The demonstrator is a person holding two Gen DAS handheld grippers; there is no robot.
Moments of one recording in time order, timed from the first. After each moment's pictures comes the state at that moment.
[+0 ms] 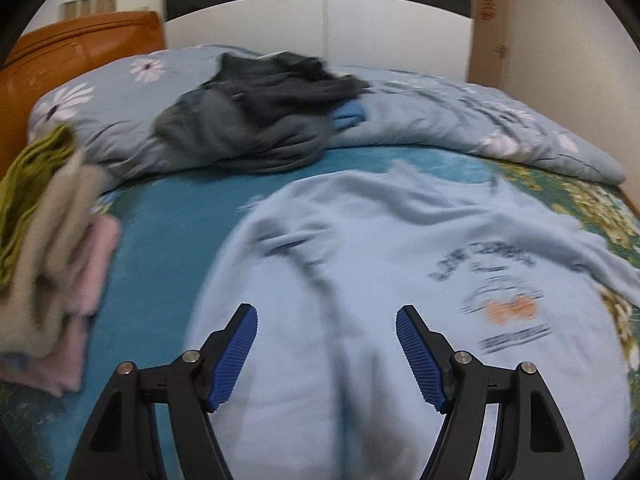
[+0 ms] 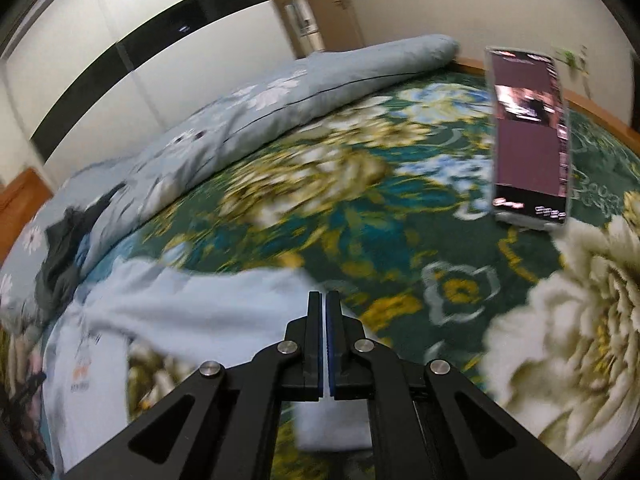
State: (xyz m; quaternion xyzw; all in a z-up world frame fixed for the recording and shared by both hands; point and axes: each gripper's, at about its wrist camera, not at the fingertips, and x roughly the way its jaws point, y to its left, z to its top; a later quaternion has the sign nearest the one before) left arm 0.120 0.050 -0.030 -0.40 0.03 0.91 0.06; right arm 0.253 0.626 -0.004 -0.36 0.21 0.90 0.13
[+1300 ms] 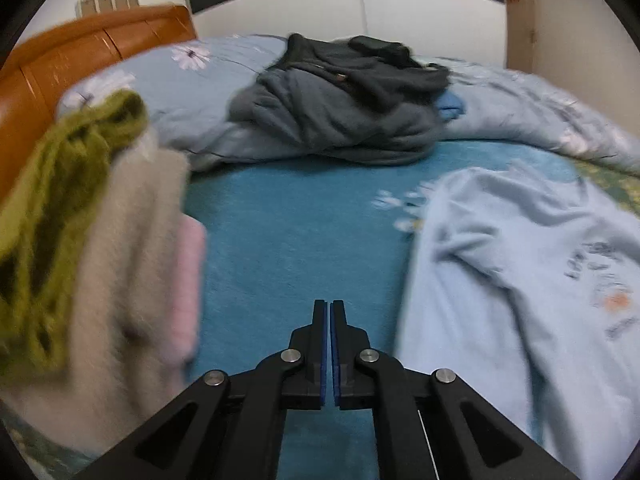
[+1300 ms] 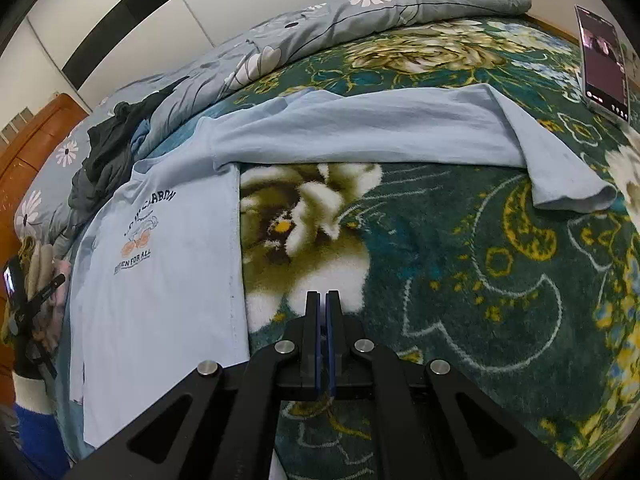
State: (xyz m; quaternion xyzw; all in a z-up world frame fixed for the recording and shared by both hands) left arm 0.079 -0.046 -0.044 -0.42 0.05 0.91 0.04; right arm 0.278 0.476 -0.045 -0.46 0.22 0.86 0.06
